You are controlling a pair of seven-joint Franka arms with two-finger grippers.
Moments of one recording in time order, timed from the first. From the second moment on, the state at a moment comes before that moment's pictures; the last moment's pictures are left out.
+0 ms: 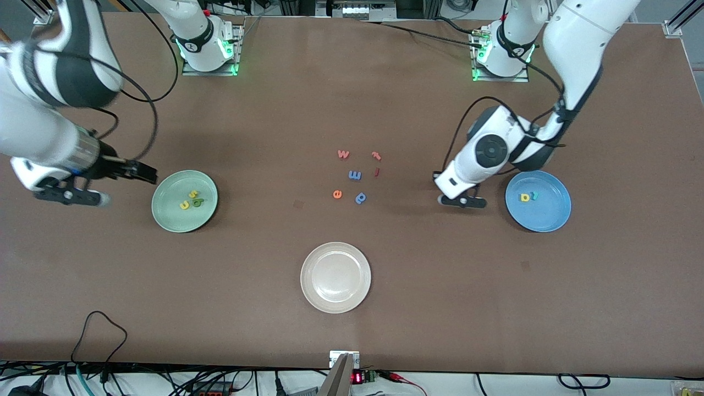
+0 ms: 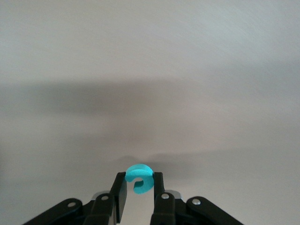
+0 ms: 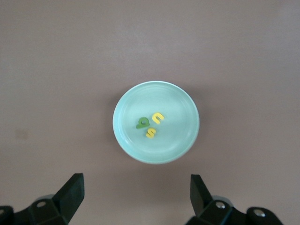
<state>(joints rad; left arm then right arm) 0.17 0.47 -0.53 -2.11 0.26 2.36 -0.50 0.02 0.14 0.03 -1.71 0.00 1.76 0.16</state>
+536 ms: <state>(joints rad) 0.48 0.41 -0.52 -2.12 0.26 2.27 -0.28 0.00 0.06 -0.09 -1.57 0.00 1.60 -0.01</state>
